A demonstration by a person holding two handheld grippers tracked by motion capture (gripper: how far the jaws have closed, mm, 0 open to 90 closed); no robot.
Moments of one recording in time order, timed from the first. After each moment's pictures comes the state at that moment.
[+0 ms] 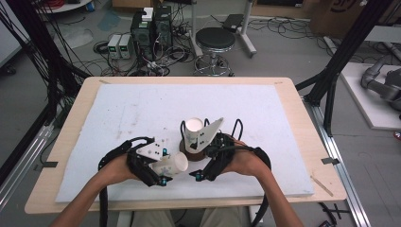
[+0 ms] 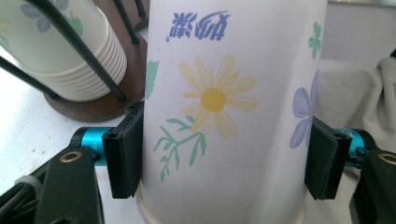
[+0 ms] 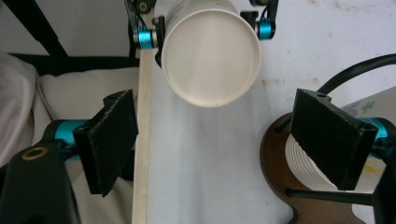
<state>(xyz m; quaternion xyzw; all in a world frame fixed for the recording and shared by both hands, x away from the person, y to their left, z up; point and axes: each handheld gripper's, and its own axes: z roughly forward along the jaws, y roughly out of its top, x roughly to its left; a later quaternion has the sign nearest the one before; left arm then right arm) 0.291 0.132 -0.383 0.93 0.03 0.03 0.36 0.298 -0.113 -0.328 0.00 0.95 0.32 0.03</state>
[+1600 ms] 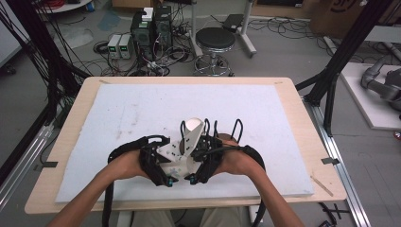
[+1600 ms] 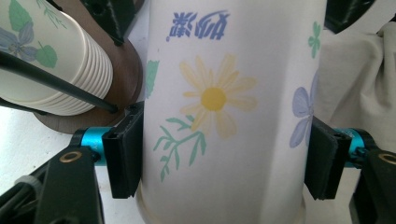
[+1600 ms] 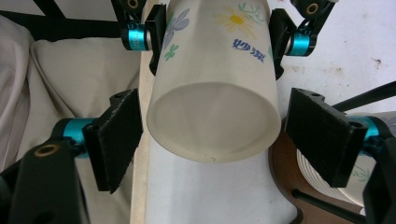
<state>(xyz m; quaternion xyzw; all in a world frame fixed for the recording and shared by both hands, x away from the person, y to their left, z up) 0.292 0.096 -0.366 0.96 0.00 0.02 0.29 0.297 -0.085 -0.335 -0.03 0.97 0.25 0.02</state>
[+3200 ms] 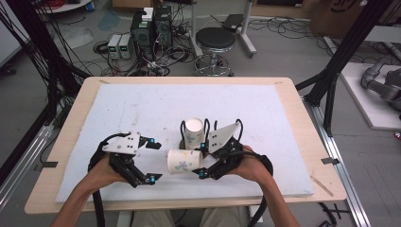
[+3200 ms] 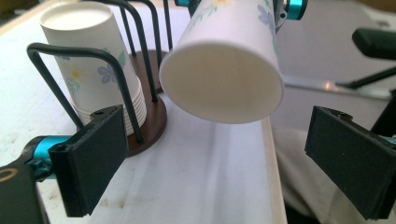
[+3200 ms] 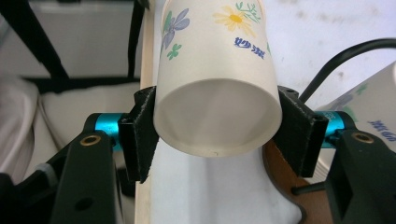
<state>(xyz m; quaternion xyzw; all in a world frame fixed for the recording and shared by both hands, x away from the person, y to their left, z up) 0.283 0.177 -0.381 0.83 0.07 0.03 0.55 0.293 -0.140 -0.342 0.02 0.91 0.40 0.03</state>
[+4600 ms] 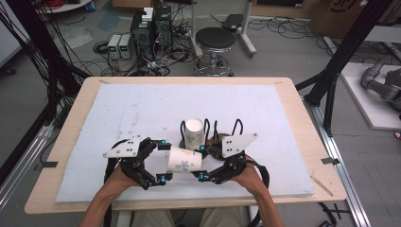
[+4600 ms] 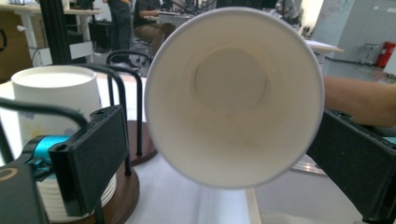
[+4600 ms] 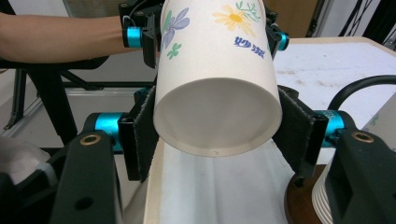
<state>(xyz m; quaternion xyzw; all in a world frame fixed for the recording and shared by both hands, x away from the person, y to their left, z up) 0.283 0.152 -0.410 0.72 0.07 0.00 0.69 0.288 -0.156 -0.378 0.02 0.83 0.56 0.01</state>
